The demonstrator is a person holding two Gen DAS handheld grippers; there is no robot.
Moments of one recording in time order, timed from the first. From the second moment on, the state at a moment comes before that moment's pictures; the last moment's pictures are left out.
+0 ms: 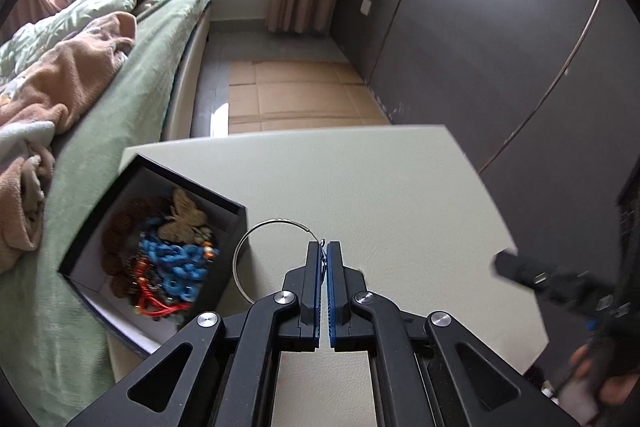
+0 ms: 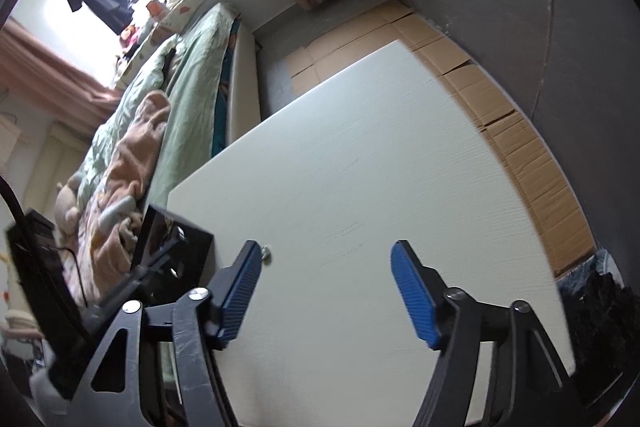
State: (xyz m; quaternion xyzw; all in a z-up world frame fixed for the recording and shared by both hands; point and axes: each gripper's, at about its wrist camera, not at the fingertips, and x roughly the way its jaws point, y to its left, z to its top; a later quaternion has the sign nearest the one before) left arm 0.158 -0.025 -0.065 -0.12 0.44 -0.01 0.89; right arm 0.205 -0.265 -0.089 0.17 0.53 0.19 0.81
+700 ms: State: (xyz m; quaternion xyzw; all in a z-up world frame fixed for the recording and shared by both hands) left arm 0.140 0.060 -0.040 -0.20 0.41 0.01 0.89; right arm 0.217 -0.159 -0.127 0.06 0.58 0.23 0.78
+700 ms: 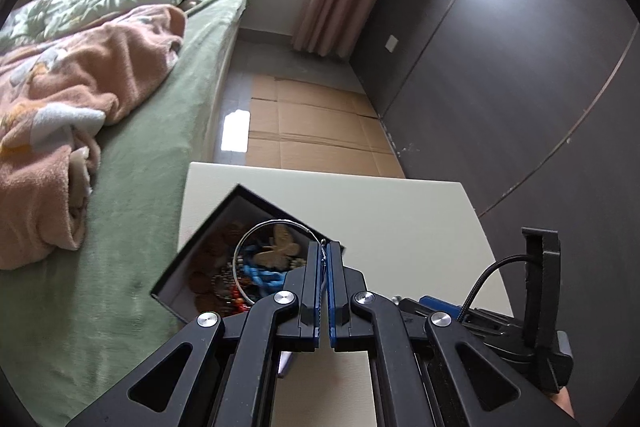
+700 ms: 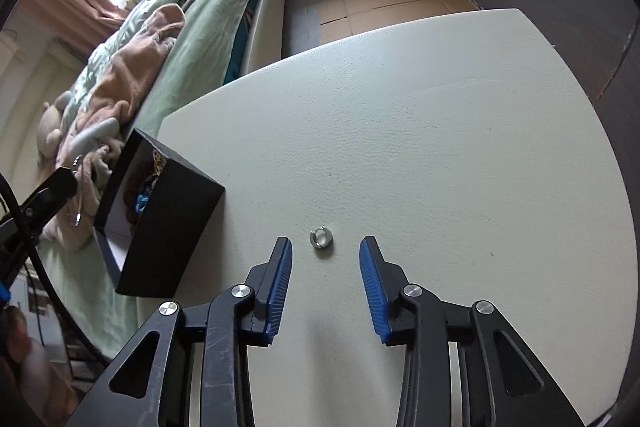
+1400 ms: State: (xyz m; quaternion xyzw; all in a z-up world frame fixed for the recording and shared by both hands) left arm 0.138 0.095 -0.061 -0.23 0.47 0.04 0.85; right arm 0.200 -0.126 -0.105 -0.02 0.53 0.22 0.82
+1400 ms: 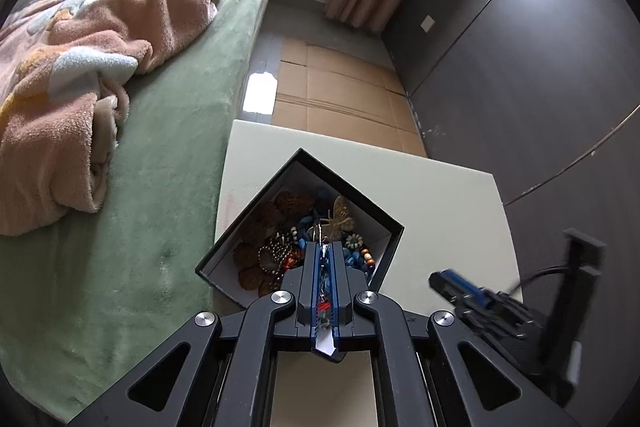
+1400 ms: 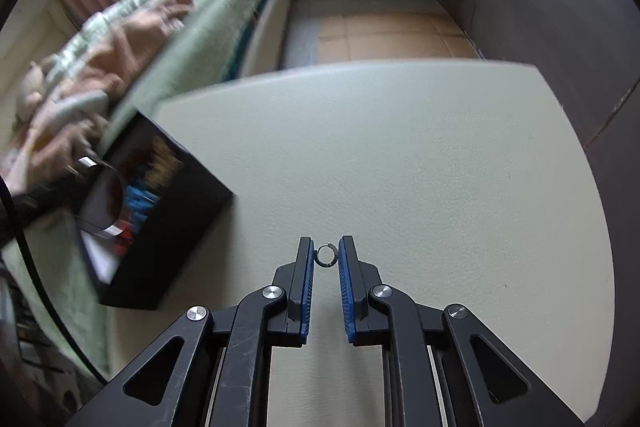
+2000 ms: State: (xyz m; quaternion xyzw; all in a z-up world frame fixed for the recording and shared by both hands) left arm 0.108 0.140 -0.032 -0.29 0.41 0.07 0.86; right arm 0.172 -0.079 -0.055 0.11 0.47 0.39 0.79
